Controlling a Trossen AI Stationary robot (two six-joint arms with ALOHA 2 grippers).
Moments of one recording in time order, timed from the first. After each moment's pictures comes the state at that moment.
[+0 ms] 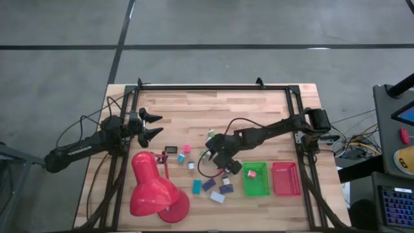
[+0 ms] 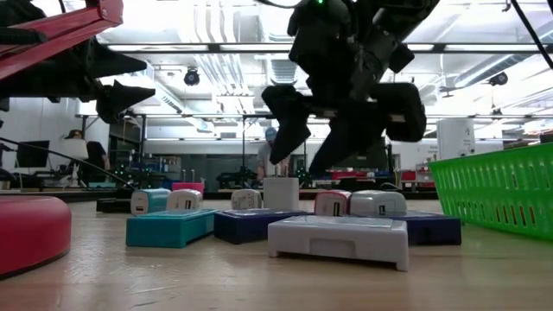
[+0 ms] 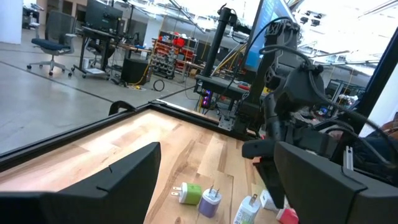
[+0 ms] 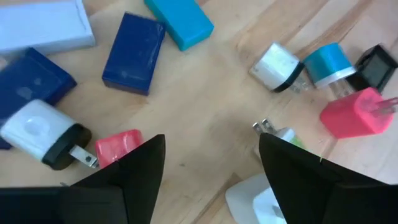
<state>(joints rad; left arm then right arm) 0.39 0.05 0.01 0.12 0.19 -0.28 0.08 1.84 1.12 -0.18 -0.26 -0.67</state>
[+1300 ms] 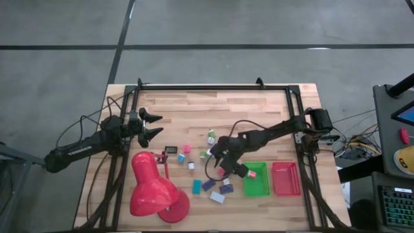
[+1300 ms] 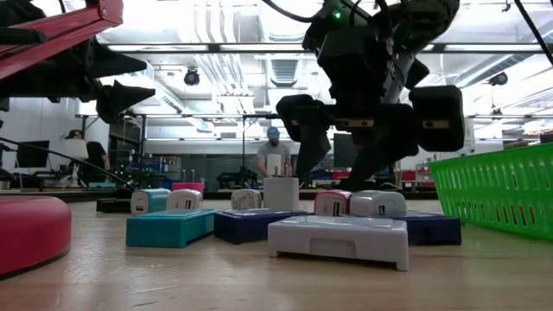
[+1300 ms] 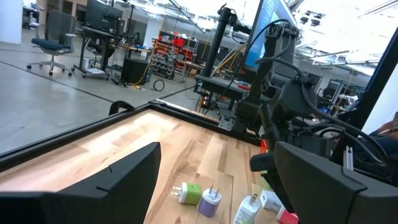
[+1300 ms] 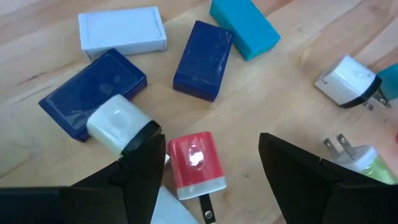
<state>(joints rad) 0.39 0.05 0.01 0.12 0.19 -0.28 0.09 1.83 1.00 -0.08 -0.43 -0.69</state>
